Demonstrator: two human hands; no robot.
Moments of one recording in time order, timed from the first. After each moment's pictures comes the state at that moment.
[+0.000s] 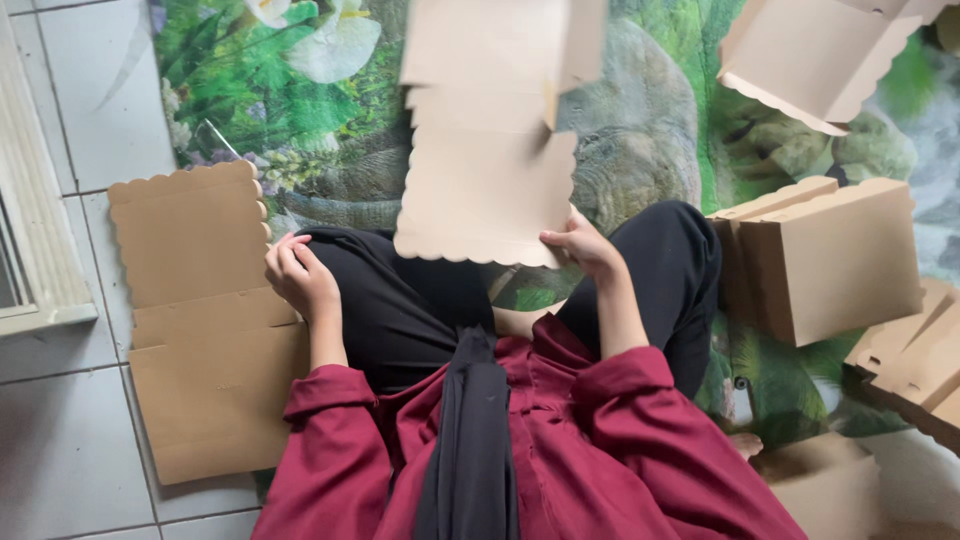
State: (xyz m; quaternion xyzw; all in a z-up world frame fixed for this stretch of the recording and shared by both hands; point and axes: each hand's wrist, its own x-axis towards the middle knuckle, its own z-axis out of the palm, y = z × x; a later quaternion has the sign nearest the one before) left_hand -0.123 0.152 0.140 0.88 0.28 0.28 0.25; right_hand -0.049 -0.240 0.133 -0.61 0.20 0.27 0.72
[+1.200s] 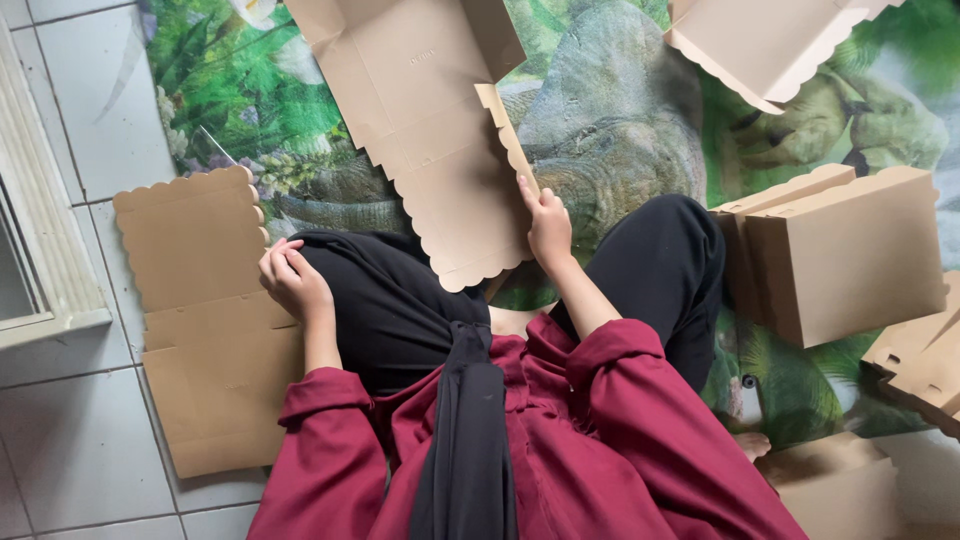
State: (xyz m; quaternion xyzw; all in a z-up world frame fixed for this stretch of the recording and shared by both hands) left_hand -0.122 0.160 0.122 0.89 0.25 0.28 0.25; right_hand -0.046 -0.218 0.033 -0.98 -0.07 -0.03 0.21
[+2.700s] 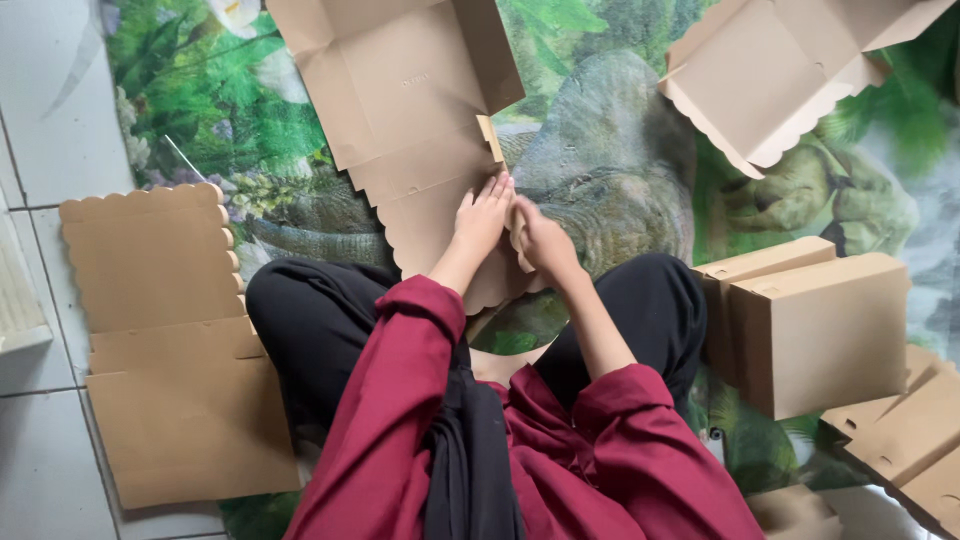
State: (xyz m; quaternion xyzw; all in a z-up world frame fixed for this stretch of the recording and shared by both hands) left_hand 0.046 -0.095 -0.066 0.99 -0.15 0.05 0.06; right_hand 0.038 -0.224 0.120 -0.91 -0.04 0.33 0.26
